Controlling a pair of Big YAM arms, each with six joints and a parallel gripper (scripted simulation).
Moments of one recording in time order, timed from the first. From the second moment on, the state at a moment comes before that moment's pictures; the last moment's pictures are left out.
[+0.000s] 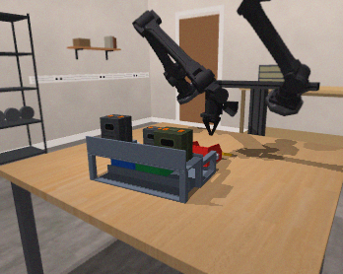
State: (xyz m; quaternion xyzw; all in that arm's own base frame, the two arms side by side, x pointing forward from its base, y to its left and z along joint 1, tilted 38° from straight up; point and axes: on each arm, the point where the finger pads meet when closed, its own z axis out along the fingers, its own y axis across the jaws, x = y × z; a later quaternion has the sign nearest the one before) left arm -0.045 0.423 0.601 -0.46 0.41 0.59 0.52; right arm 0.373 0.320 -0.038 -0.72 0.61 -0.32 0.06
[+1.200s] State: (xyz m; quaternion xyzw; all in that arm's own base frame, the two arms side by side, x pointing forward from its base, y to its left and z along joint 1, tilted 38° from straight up) left arm -0.045 0.423 0.601 -0.46 0.41 0.59 0.52; right arm 0.365 0.325 -0.027 -0.72 0.61 -0.32 0.06
